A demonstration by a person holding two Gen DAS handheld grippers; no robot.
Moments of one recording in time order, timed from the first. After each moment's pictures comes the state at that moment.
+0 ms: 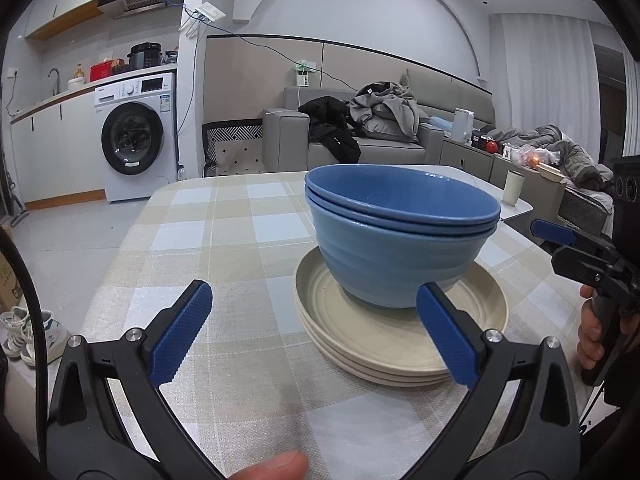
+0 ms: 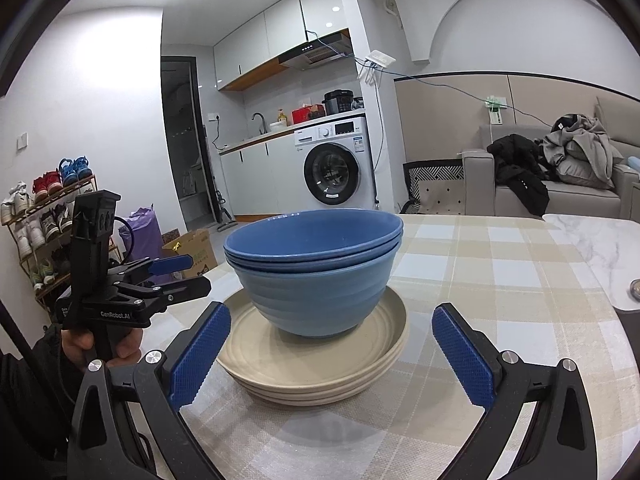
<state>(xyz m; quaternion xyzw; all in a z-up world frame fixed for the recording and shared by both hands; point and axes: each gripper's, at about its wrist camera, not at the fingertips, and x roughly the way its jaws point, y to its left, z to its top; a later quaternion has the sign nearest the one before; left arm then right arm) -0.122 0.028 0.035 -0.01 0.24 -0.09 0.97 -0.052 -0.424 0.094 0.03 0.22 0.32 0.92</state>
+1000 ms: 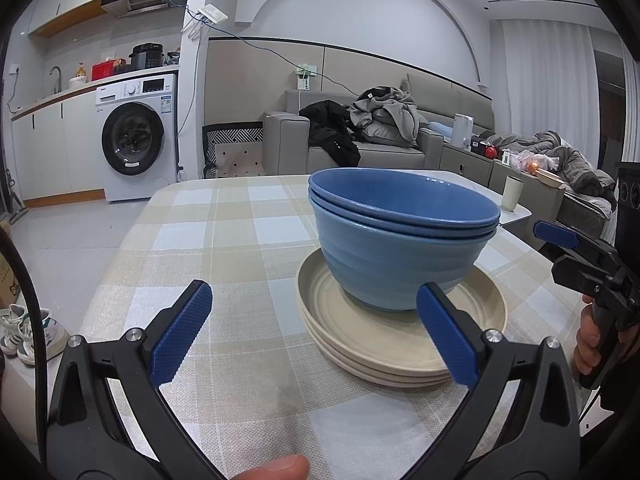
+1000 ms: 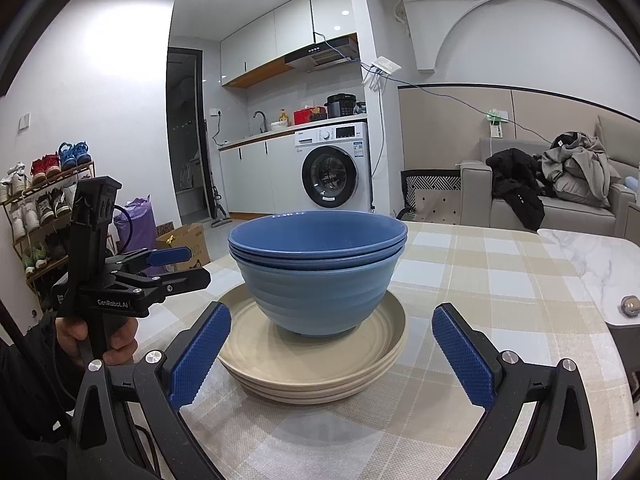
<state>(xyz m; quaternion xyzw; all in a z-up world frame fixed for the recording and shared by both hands) -0.113 0.034 0.027 -0.02 0.23 -0.09 0.97 -0.061 -0.417 0.093 0.00 0.21 0.32 0.92</state>
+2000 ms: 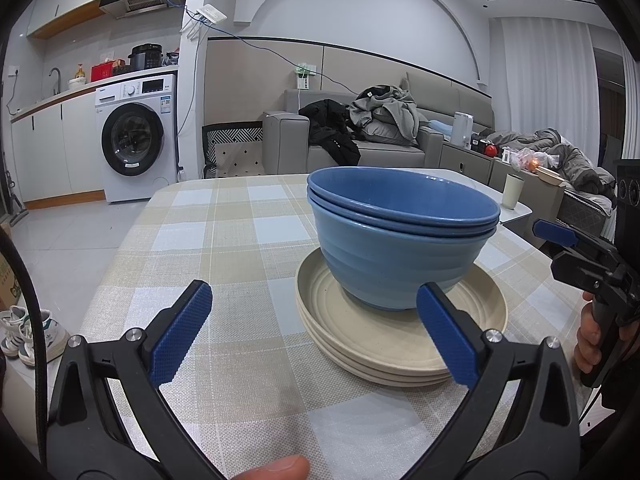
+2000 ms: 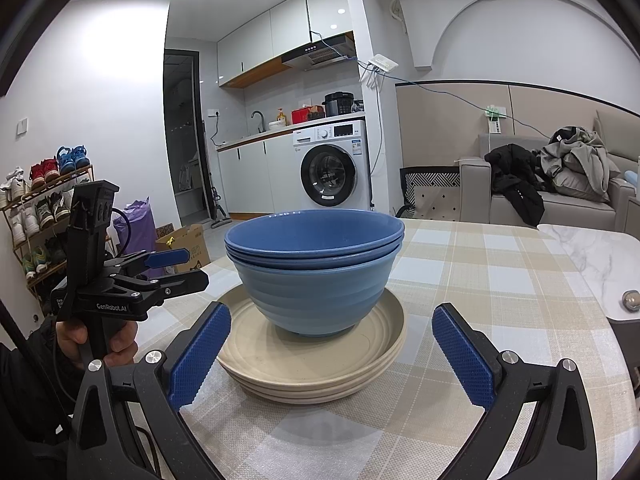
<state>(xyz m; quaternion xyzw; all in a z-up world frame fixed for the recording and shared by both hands) -0.113 0.034 0.026 -0.02 0.23 -0.09 0.97 -0.060 -0.418 0.093 0.01 0.21 0.32 0.92</state>
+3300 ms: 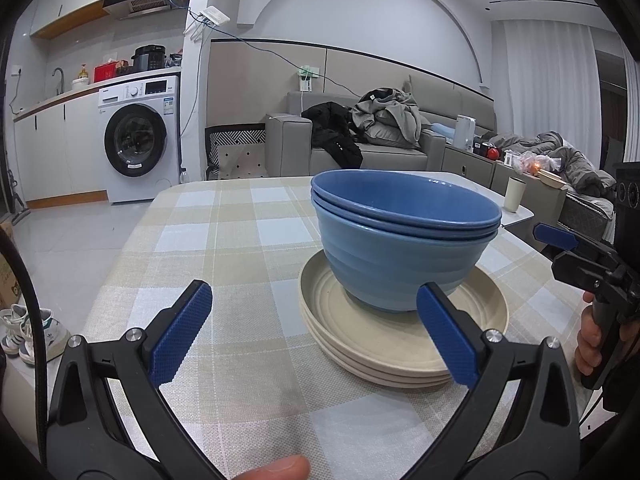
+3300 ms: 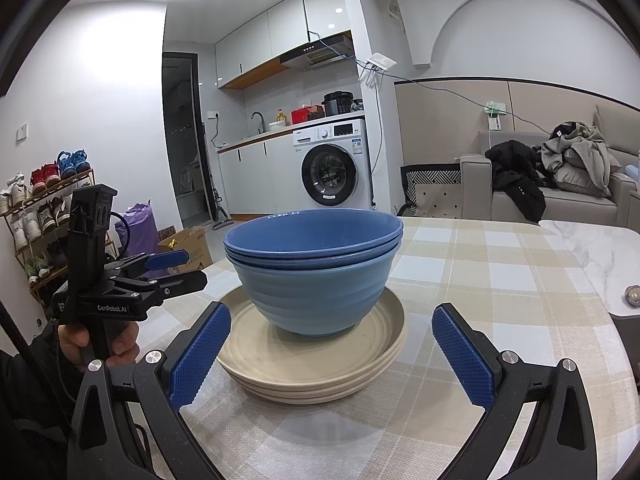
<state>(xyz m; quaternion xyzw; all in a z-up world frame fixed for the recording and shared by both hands) -0.109 0.039 0.024 -0.02 0.23 -0.08 0.97 -0.057 -0.420 0.088 0.02 0.21 0.32 0.92</state>
